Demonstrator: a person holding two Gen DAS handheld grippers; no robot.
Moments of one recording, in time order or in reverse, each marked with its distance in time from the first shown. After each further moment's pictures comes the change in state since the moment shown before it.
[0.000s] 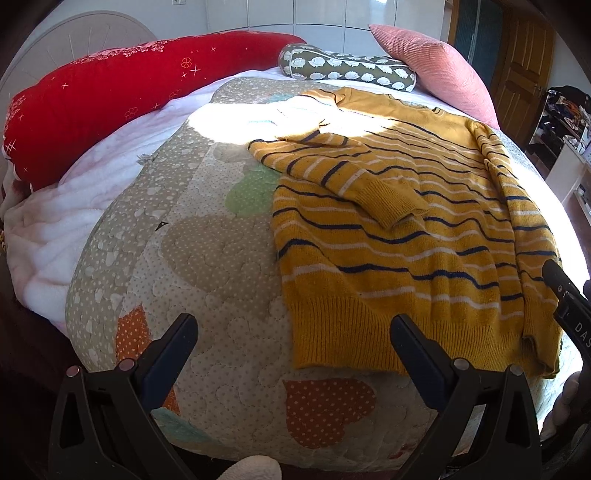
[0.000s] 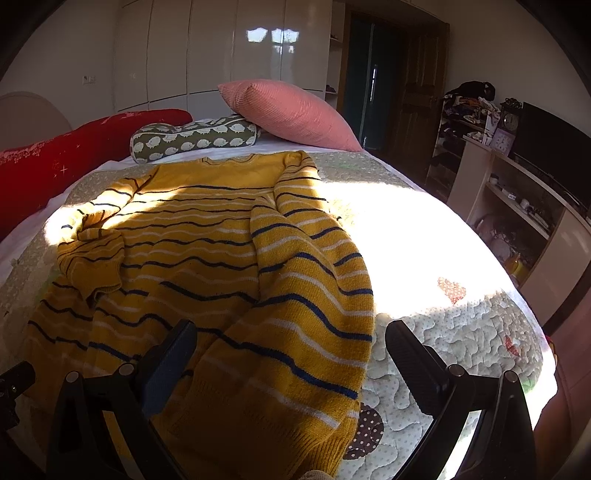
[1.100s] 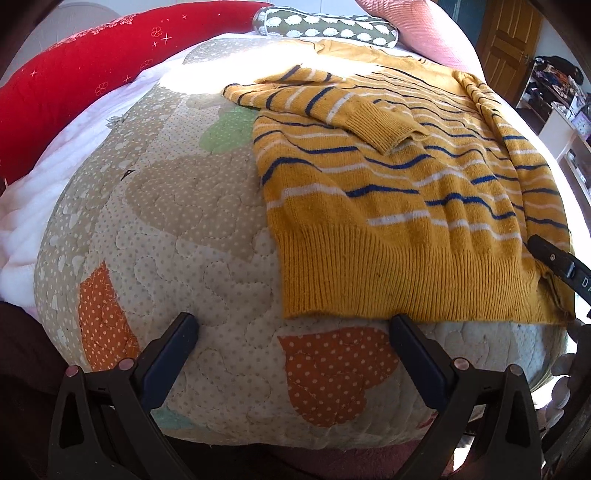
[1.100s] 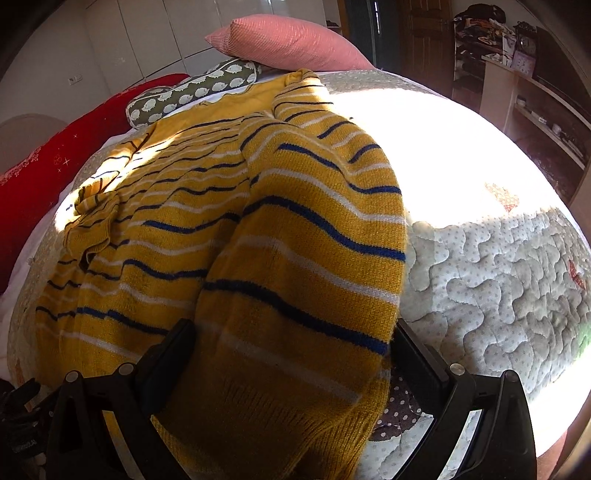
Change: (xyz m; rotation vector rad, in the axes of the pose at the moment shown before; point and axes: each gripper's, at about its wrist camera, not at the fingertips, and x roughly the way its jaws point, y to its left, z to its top) left arm 0.027 0.001 -0.031 0.090 0.113 -0.048; right arm 0.047 -0.024 -0.032 0.112 0.248 0.173
